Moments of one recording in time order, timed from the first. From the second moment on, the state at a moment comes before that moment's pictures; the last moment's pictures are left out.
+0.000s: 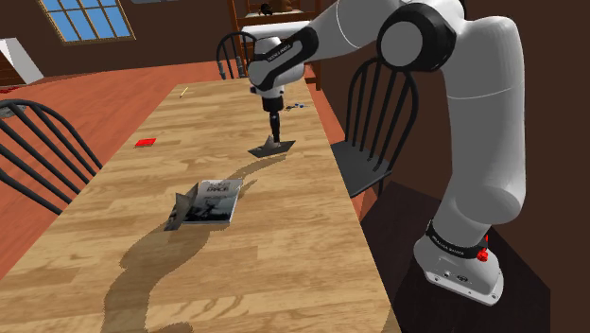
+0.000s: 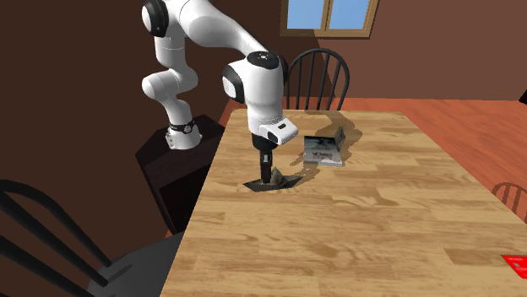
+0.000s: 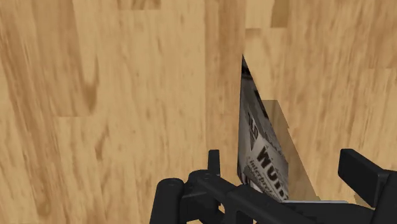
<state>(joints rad) 0.10 0.39 -0.15 -1.69 0.15 2.03 -0.91</state>
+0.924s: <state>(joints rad) 0.10 0.44 -0.14 -1.72 0.16 2.10 -0.93</state>
